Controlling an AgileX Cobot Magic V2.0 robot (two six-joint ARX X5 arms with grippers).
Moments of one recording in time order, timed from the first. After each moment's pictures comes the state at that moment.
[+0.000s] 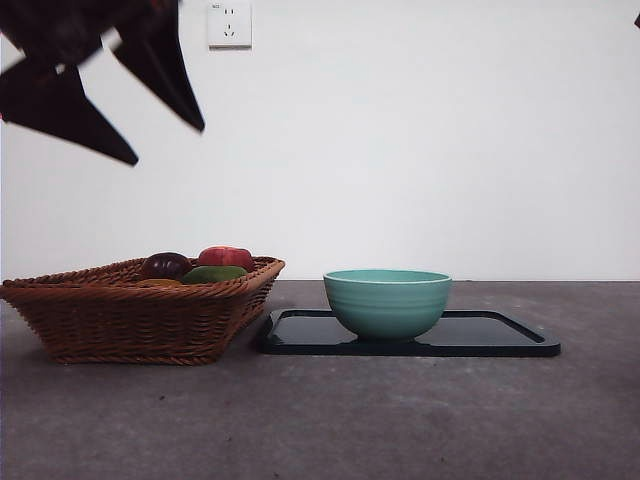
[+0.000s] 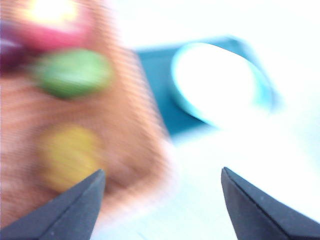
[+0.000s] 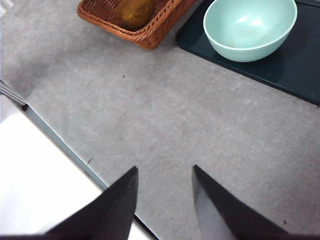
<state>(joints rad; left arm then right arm) -0.49 1.13 0.91 -0.45 0.17 -0.22 0.58 0.56 0.74 -0.87 -0.28 0.19</state>
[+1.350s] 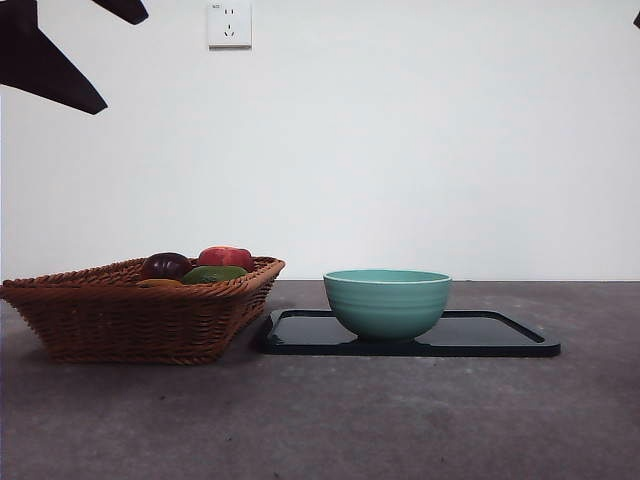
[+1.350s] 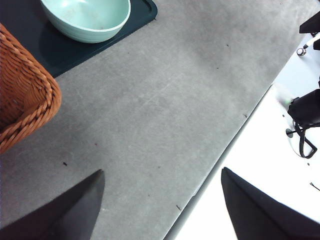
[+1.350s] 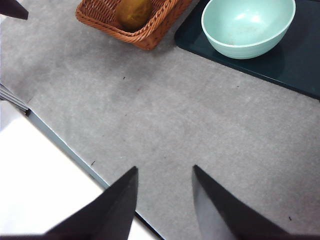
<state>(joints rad) -0.50 0.95 0.91 -0.79 0.53 0.03 0.58 0.56 0.74 -0.87 -0.28 0.23</state>
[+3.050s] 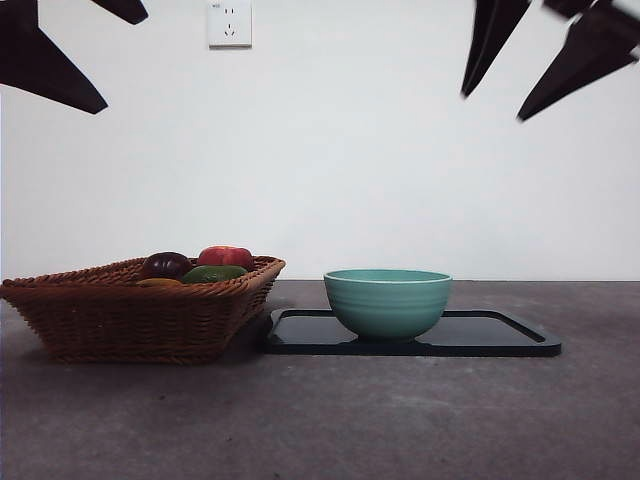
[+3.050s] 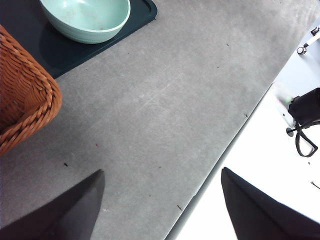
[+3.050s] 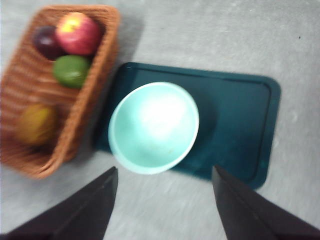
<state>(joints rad) -0.50 0.95 0.91 -0.79 0.53 0.04 0.38 1.28 1.19 -0.68 -0.16 0.31</state>
